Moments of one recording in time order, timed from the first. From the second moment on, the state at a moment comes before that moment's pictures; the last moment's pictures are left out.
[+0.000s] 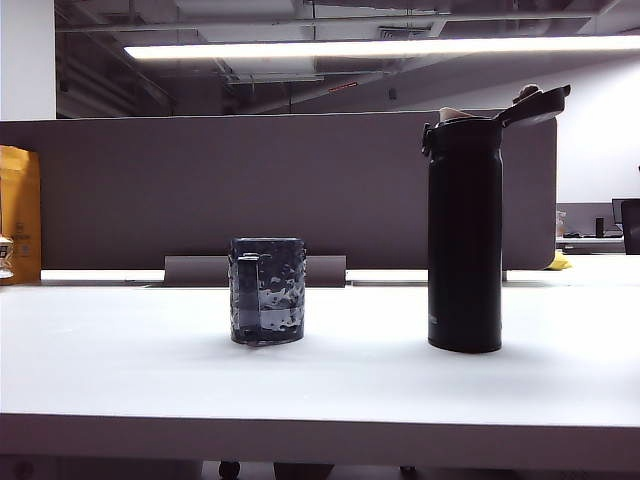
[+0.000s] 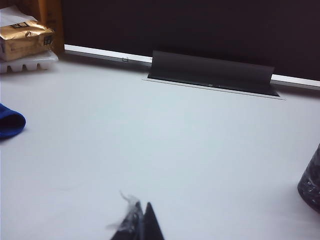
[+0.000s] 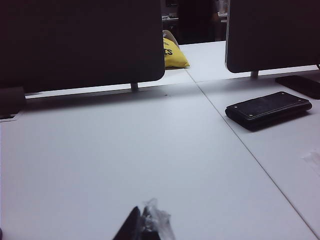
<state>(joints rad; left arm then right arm) 0.11 0.00 0.01 -0.05 0.11 -0.09 -0.08 0.00 0.01 0.01 0.08 0.08</state>
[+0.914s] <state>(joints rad) 0.11 0.00 0.05 -0.04 0.11 -0.13 -0.08 0.00 0.11 0.01 0.06 0.17</state>
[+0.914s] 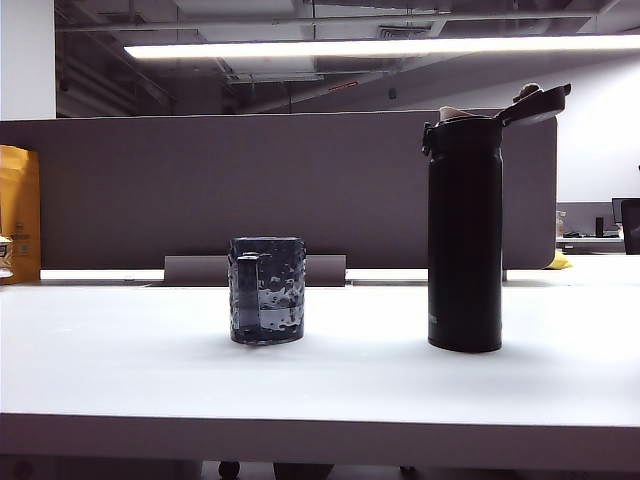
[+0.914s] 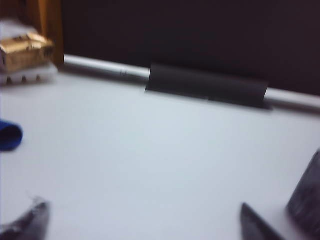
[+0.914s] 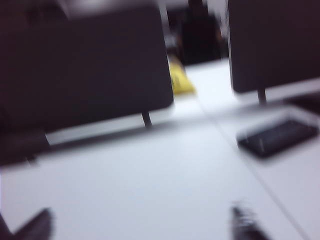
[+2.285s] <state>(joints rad) -0.37 0.68 0.47 0.21 0.25 -0.12 0.35 0.44 0.44 0.01 0.02 0.05</state>
